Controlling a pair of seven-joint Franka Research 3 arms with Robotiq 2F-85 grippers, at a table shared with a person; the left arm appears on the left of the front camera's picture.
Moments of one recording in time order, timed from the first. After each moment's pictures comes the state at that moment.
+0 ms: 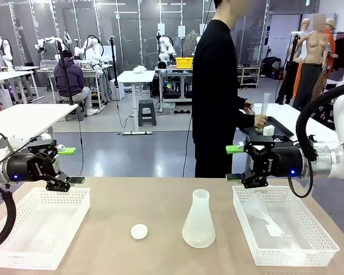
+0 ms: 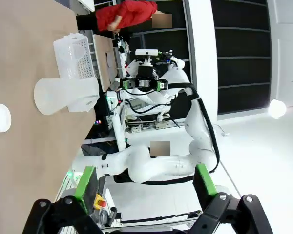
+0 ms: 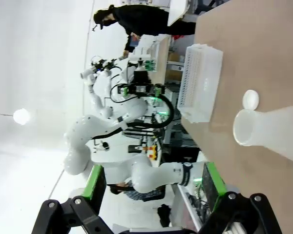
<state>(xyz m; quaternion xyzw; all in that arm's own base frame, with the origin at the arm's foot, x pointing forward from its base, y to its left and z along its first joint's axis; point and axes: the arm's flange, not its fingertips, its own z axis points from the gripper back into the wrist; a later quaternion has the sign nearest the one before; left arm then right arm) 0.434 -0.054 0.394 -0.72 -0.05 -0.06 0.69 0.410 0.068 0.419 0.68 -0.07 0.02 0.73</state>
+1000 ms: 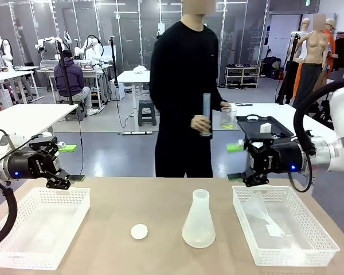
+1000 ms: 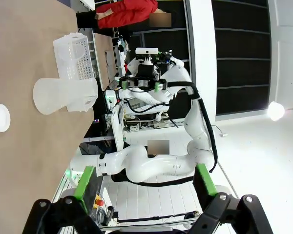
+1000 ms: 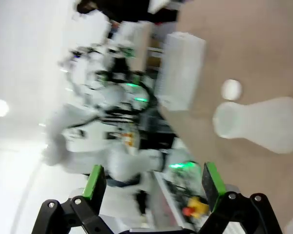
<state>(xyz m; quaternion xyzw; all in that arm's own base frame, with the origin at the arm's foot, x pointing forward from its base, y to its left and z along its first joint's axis) 0.438 -0.055 0.398 -0.72 -0.04 -0.06 0.69 0.420 0.068 0.433 0.61 -0.06 0.07 0.79</state>
